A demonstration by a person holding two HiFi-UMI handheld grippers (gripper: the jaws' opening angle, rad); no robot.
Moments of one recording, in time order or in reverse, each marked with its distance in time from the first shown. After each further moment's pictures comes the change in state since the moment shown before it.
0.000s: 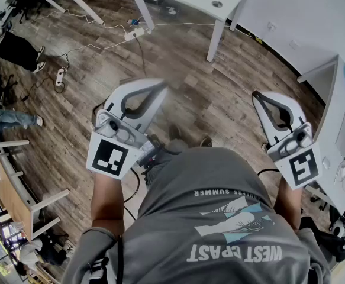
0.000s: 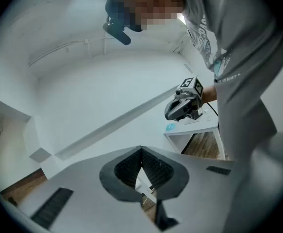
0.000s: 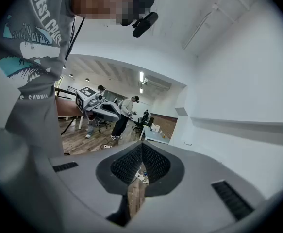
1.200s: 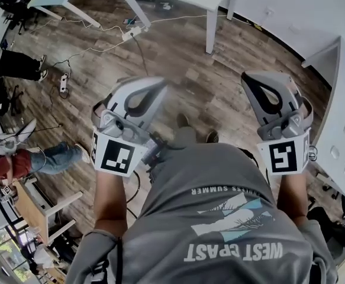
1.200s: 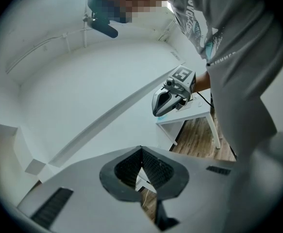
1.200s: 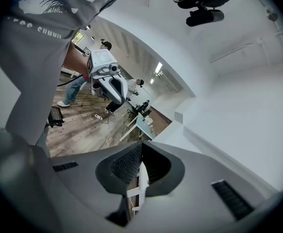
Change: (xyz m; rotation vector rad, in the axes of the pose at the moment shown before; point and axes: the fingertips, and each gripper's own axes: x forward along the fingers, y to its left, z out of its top) left arm 0.047 -0.028 0.000 0.155 0.089 -0.087; right arm 0.005 -0.024 -0.030 -0.480 0.116 -0.088
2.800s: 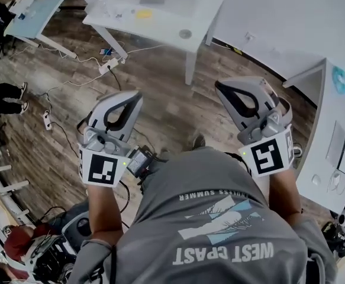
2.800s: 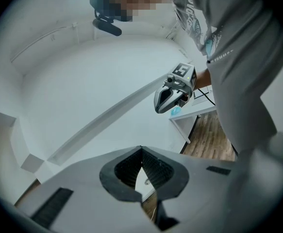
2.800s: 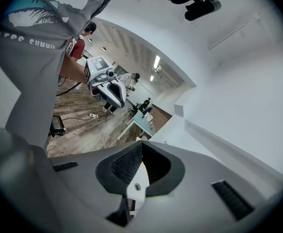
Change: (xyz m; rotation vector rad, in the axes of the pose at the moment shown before) left arm 0.138 0.147 -0.092 -0.026 0.005 0.041; right arm 0.151 -0.128 -0.085 0.044 0.016 0.054
